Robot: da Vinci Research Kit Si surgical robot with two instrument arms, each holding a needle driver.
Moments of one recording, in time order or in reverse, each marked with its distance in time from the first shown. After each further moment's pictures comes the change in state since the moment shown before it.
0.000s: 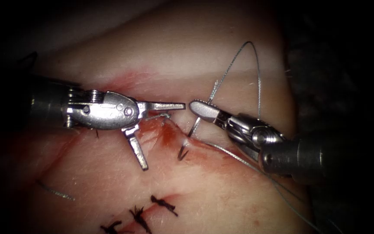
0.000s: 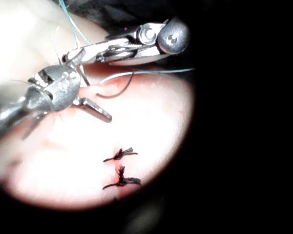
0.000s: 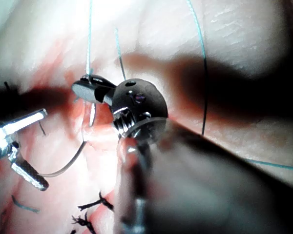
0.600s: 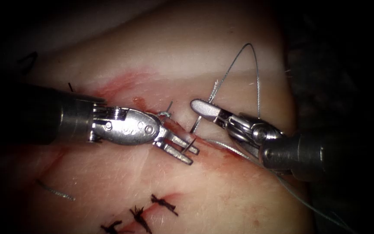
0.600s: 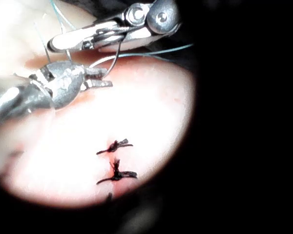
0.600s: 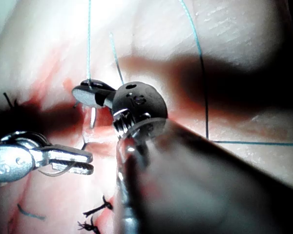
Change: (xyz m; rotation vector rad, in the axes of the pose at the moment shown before) right arm 0.000 0.000 0.000 -0.007 0.010 0.046; left arm -0.003 -0.001 0.003 -0.042 0.027 -0.048
